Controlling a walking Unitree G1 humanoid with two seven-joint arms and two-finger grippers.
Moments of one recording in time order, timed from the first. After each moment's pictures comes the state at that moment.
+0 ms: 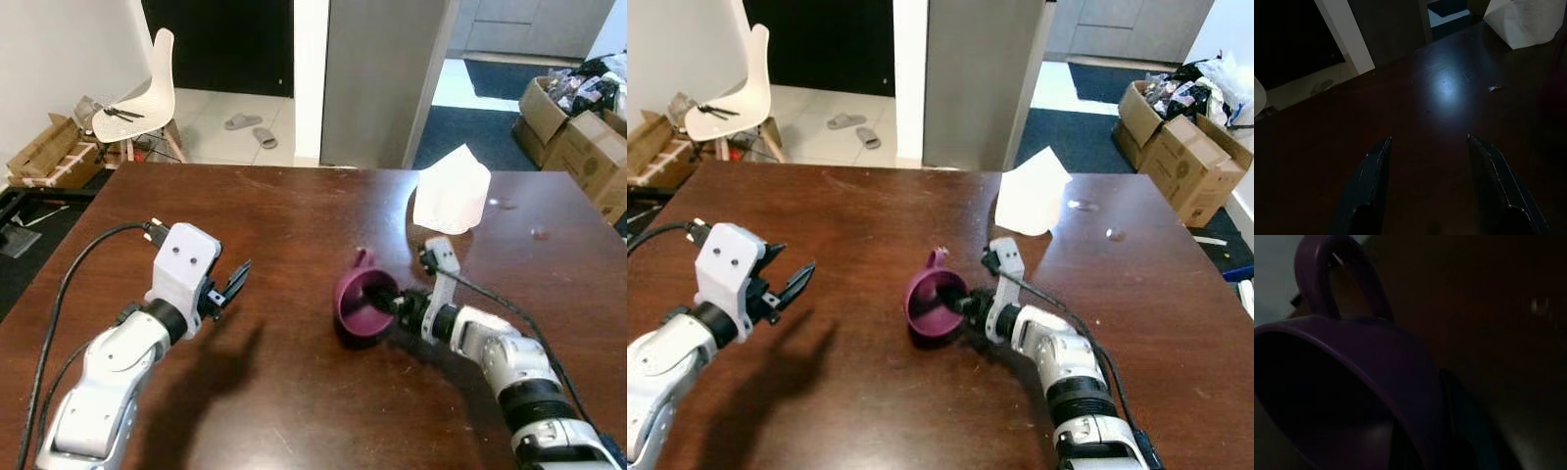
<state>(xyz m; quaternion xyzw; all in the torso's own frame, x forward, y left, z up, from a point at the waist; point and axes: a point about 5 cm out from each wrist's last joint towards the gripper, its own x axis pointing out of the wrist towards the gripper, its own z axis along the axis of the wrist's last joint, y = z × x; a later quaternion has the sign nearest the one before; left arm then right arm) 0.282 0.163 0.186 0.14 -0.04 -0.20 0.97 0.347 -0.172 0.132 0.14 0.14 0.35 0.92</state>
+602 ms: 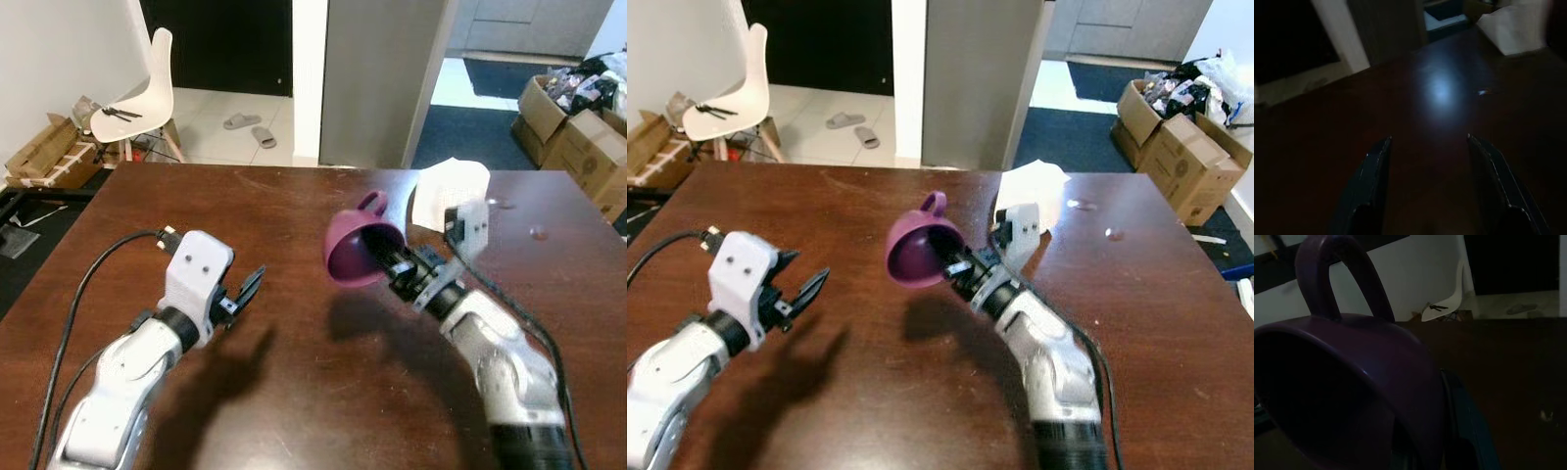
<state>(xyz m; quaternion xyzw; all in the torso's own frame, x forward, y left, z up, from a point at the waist) 0.273 0.160 0.184 0.11 -0.04 -0.19 0.97 0.302 -0.134 0.185 0.15 -0.06 0.31 0.94</state>
